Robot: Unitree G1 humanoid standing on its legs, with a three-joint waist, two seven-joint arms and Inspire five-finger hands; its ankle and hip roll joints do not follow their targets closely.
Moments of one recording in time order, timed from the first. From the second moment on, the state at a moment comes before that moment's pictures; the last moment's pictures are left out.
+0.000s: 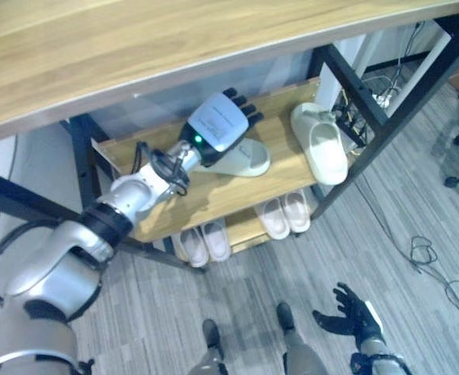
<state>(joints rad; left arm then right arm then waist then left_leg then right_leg) -1.09 0.77 -0.87 0.54 0.92 -0.11 0.35 0.23 -0.35 0.17 0.57 0.32 -0.30 -0.09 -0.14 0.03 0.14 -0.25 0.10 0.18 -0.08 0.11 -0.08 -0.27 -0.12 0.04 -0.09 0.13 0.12</state>
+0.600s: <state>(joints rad) -1.08 0.73 -0.84 0.65 0.92 -0.06 0.37 0.23 -0.35 0.17 0.56 0.32 -0.30 -0.10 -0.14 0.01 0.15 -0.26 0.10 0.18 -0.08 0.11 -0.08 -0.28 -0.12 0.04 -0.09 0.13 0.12</state>
